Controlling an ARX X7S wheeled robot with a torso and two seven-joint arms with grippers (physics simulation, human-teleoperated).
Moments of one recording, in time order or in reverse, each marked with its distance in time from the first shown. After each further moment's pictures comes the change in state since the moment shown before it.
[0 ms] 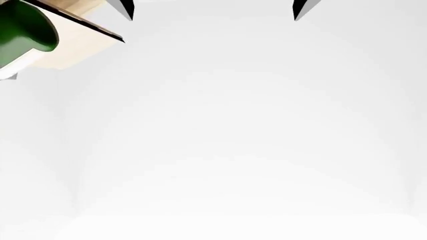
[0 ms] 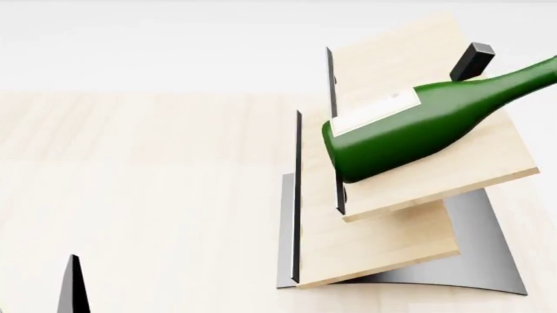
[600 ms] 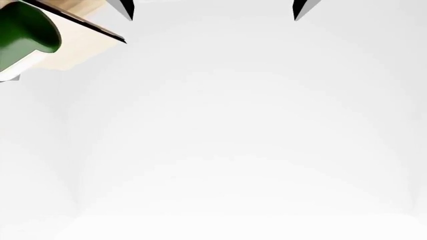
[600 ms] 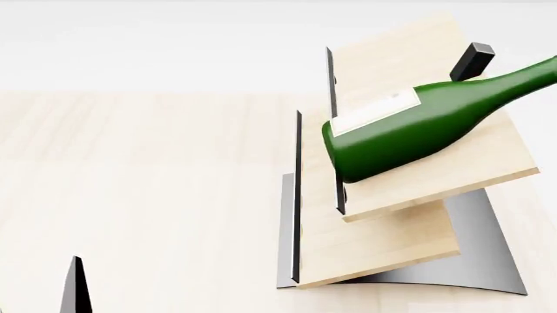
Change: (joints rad) left arm -0.002 -0.002 0.010 -0.005 0.003 0.005 -0.003; right arm -1.031 -0.260 1.437 -0.439 -0.291 0.102 -0.011
